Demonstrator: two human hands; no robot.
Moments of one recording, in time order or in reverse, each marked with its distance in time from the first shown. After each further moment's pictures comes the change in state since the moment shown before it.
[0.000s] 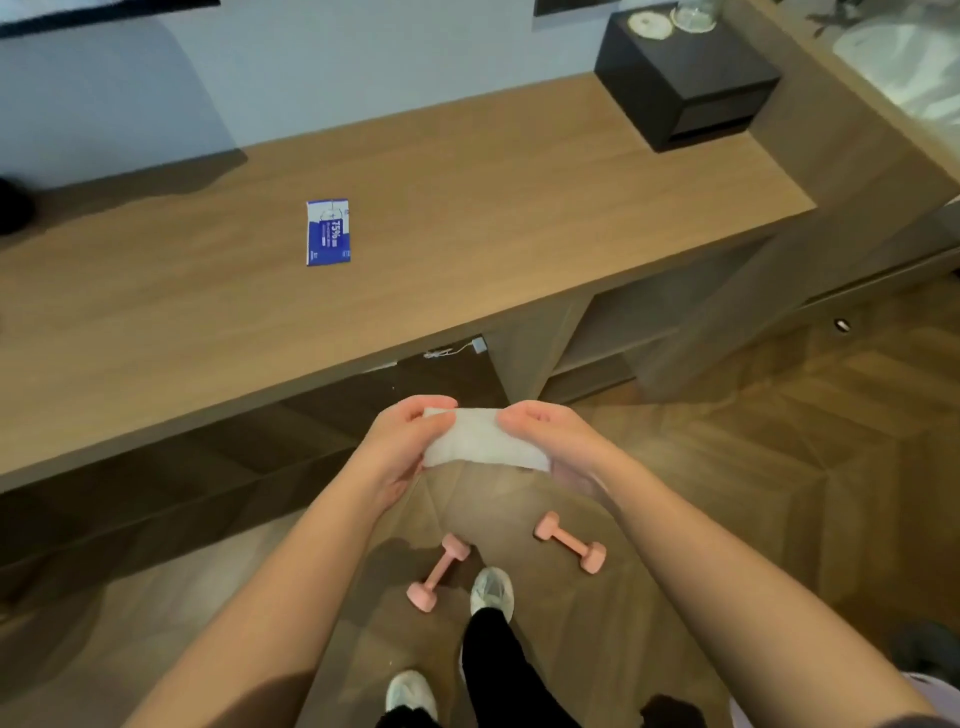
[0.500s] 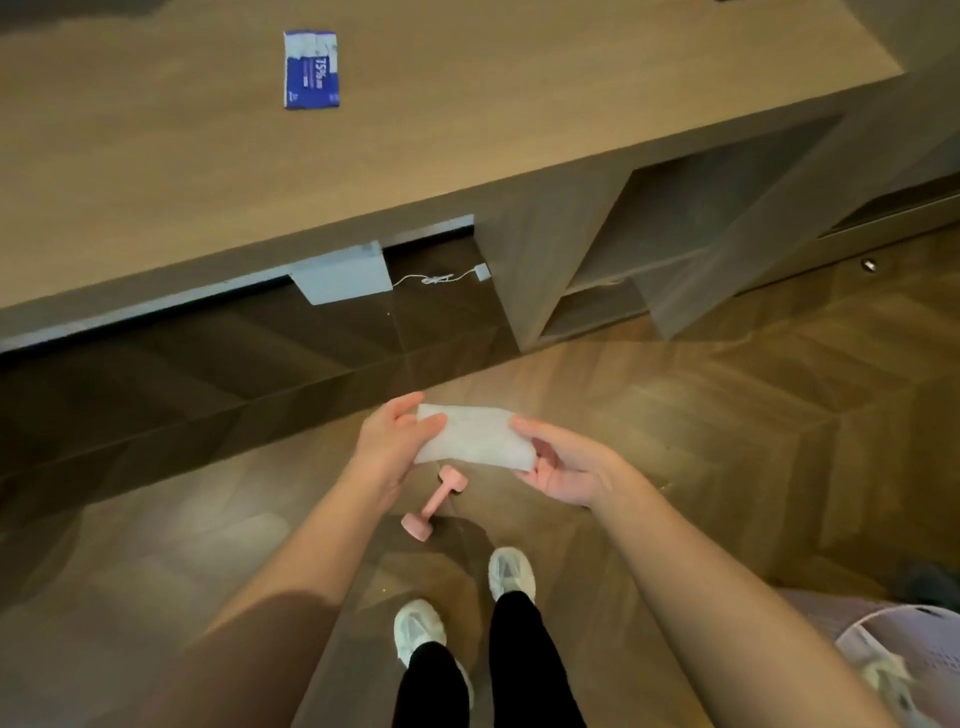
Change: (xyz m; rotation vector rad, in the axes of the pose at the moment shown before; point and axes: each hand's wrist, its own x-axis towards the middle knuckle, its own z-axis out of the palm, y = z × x) left_hand 0.028 -0.168 -0.021 -0.010 0.123 -0.062; right_hand 0.025 0.163 0.022 0.723 0.077 0.442
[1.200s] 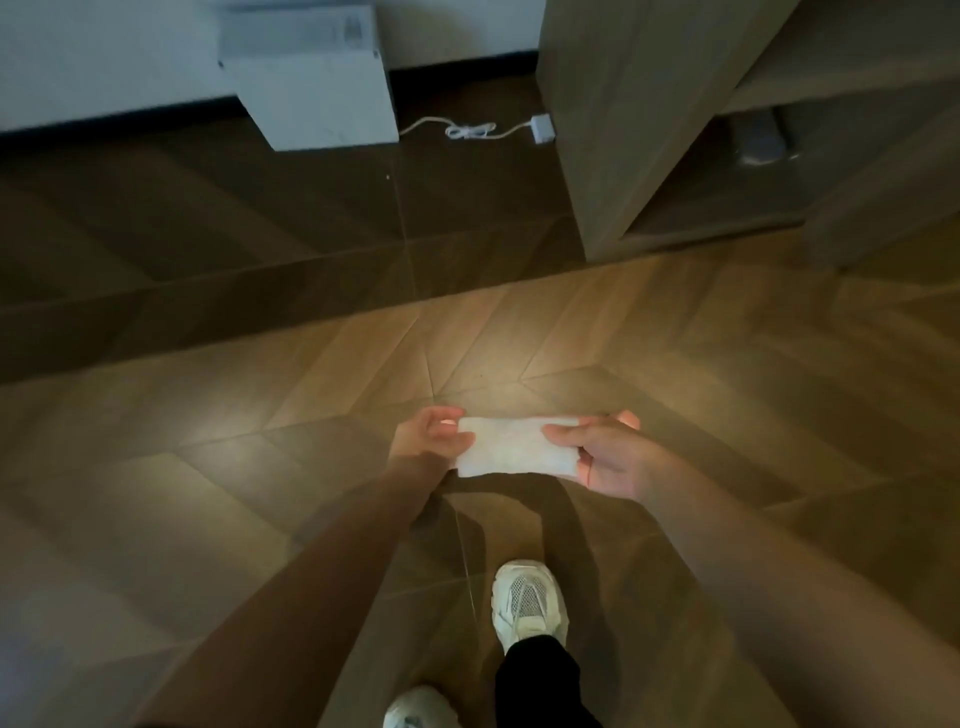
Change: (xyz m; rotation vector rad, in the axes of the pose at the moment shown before) left_hand 0.294 -0.304 0.067 0.103 0.083 -0.083; right_hand 0.354 0.030 -0.189 -0.394 0.151 -0.021
